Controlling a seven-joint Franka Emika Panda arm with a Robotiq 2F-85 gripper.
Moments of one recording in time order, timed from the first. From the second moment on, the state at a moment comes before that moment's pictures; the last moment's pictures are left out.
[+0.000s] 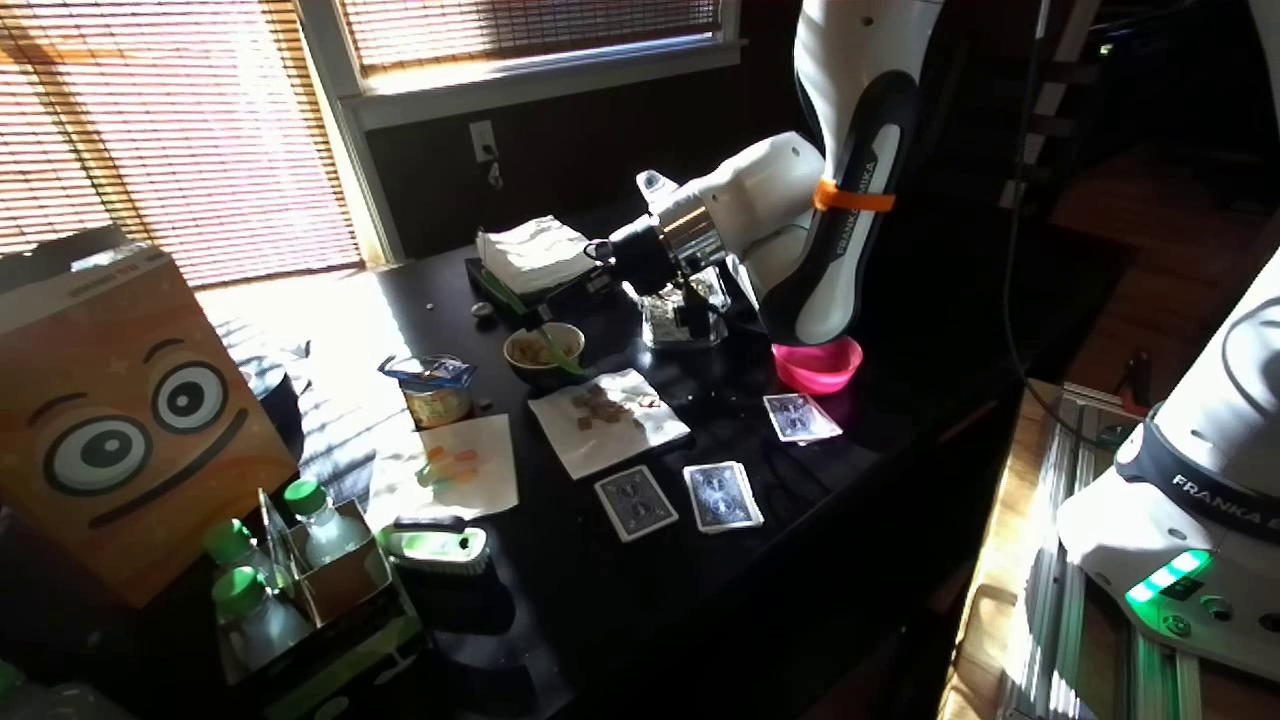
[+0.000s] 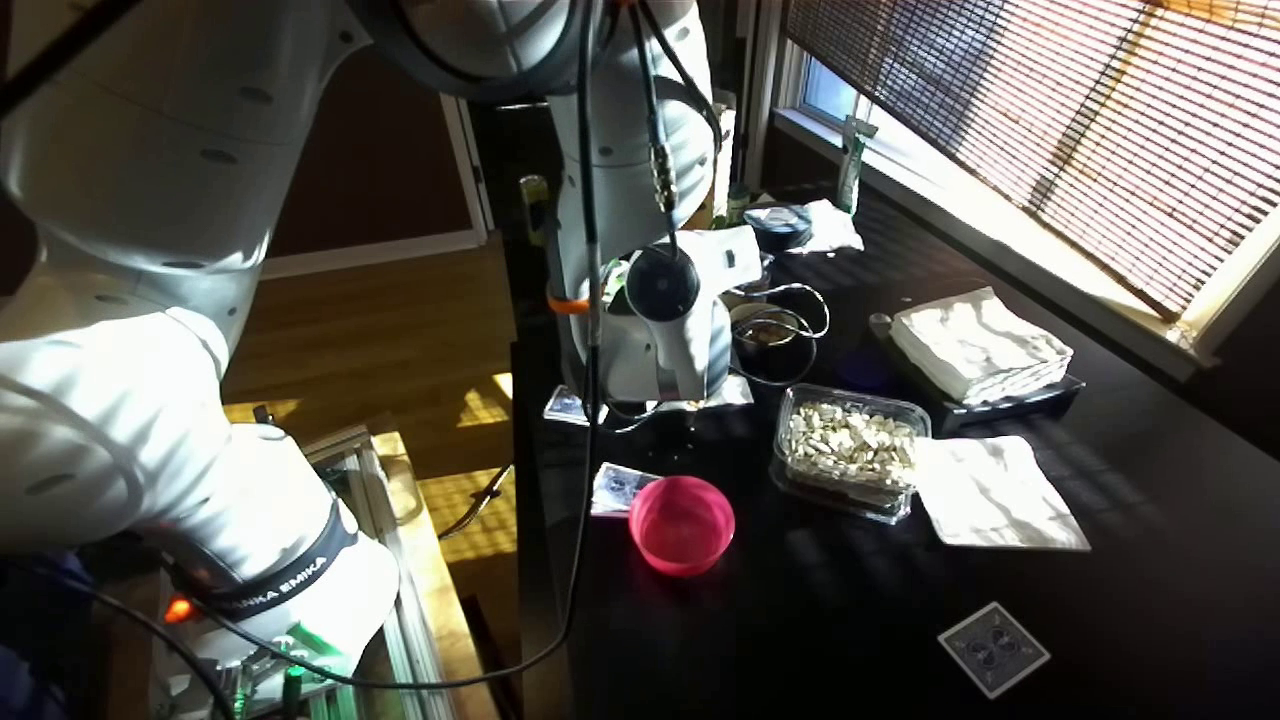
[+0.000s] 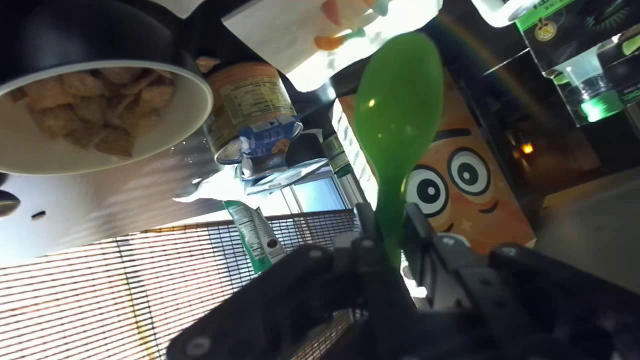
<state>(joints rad) -0.26 0.66 0.15 -2.27 -1.05 4.09 0.61</state>
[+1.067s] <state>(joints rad) -0.23 0.43 0.16 -2.29 -1.09 3.65 0.81</state>
